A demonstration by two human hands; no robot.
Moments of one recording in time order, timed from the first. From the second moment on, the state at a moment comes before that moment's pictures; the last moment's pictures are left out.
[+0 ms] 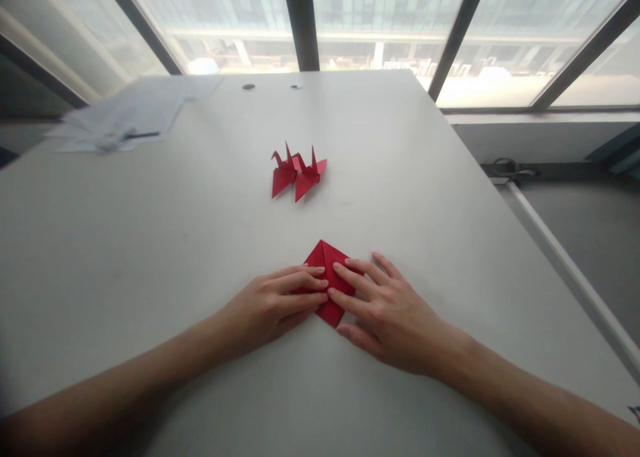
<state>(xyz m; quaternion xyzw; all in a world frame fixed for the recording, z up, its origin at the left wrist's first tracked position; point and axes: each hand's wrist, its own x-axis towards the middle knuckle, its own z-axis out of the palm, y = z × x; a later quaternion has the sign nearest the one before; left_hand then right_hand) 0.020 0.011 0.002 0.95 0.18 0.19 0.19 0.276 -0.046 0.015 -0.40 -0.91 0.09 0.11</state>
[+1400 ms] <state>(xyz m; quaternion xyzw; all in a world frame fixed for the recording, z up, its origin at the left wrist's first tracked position) -0.002 0.075 0.010 0.94 0.30 0.12 0.09 0.269 -0.053 0.009 -0.40 -0.91 0.05 0.12</state>
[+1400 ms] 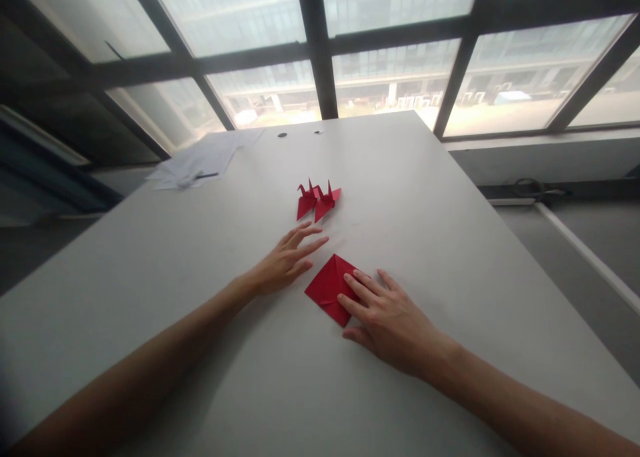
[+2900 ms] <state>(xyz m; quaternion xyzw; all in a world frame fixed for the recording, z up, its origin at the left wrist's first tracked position) -0.023 0.003 0.018 0.97 0.21 0.09 0.11 0.266 -0.054 0.005 -0.41 -0.90 0.05 0.12</state>
